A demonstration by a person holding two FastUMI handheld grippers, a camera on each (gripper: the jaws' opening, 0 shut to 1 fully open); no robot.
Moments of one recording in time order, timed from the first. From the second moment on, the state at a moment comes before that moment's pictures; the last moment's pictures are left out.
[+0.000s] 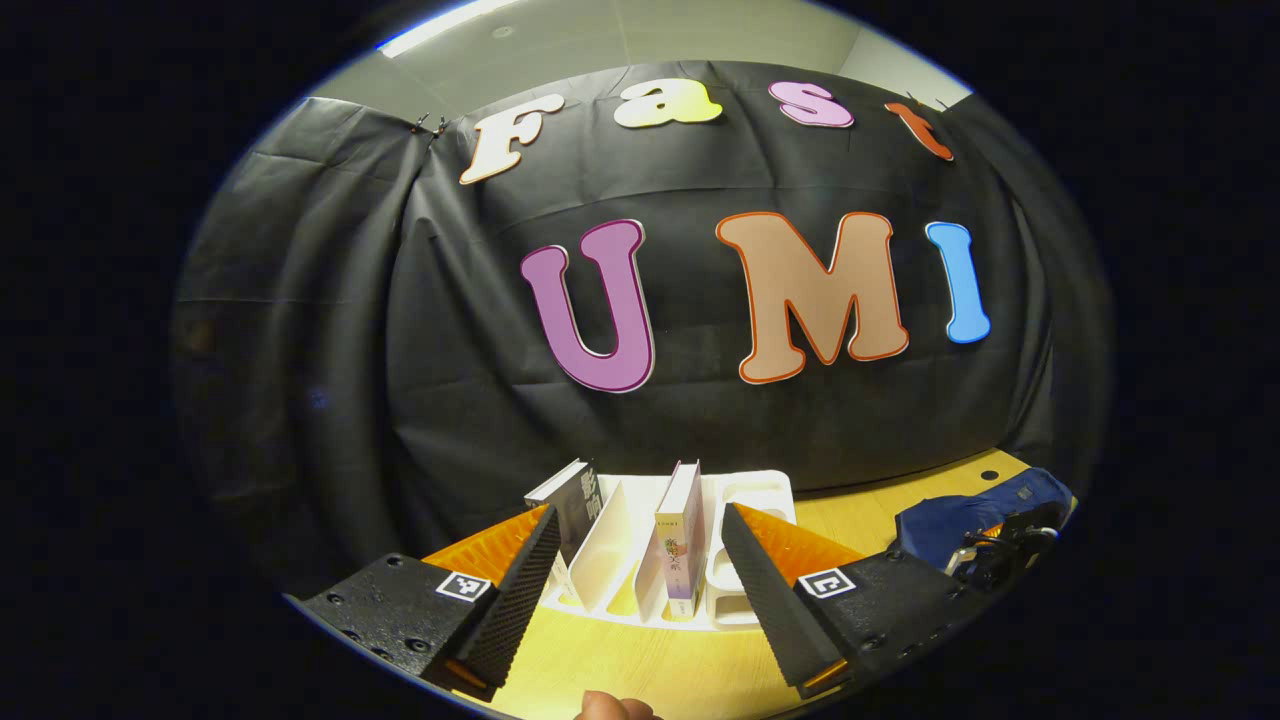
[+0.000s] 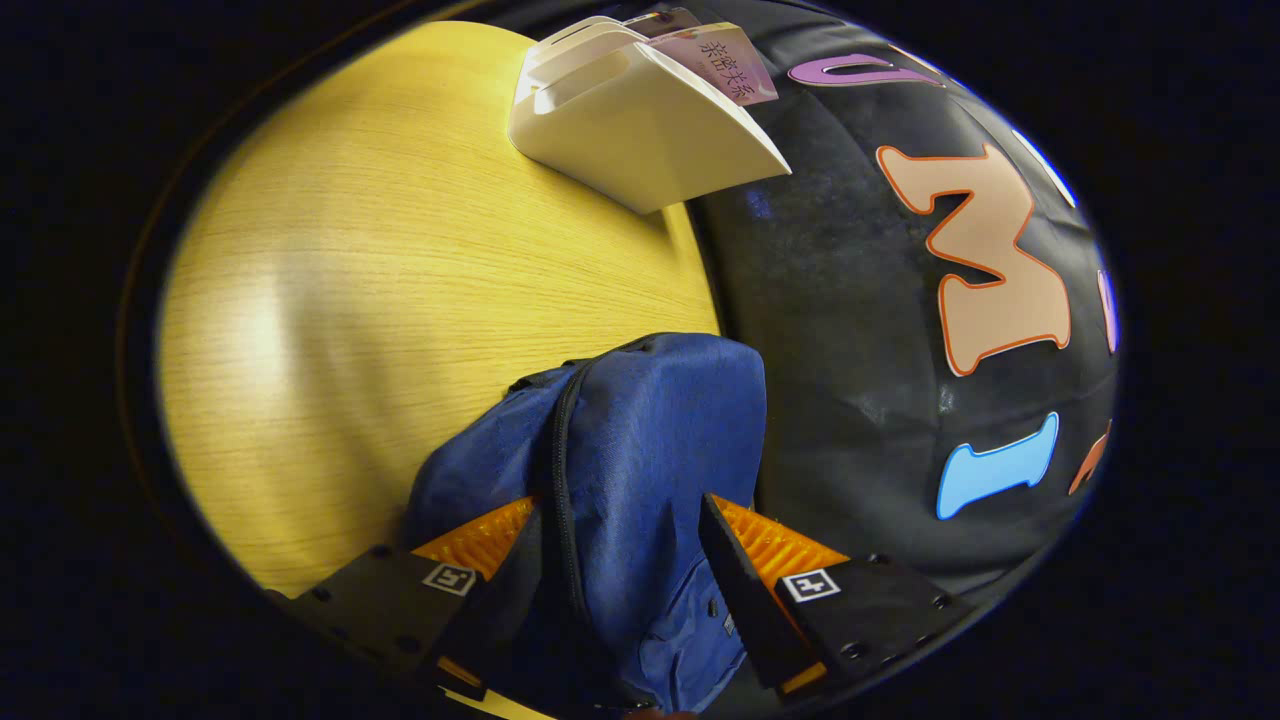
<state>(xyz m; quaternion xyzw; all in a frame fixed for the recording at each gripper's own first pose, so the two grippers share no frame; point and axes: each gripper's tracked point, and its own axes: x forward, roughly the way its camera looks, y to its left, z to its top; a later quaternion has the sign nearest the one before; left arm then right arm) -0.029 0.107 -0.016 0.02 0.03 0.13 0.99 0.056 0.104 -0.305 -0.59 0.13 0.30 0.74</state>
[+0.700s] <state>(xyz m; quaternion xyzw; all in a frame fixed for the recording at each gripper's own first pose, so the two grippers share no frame) -0.027 0.121 -0.022 0.01 0.03 0.14 0.99 0.062 0.096 -0.306 -0.39 0.26 0.28 0.84</state>
